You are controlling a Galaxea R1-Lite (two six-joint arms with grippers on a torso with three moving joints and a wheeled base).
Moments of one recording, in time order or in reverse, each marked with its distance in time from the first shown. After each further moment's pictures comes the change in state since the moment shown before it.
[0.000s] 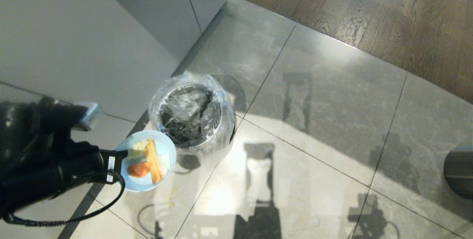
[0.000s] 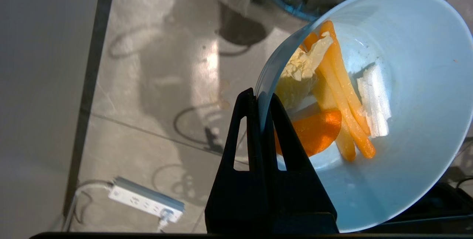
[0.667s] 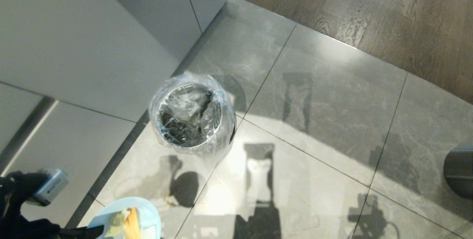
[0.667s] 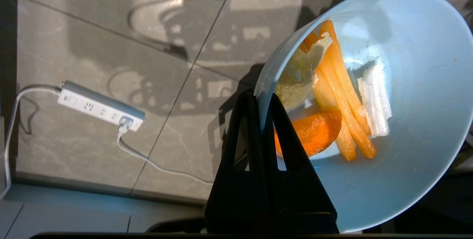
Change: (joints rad) left arm -0.179 -0.328 0.164 0.392 0.030 -0.261; right arm 0.000 0.000 0.000 0.000 0.000 0.000
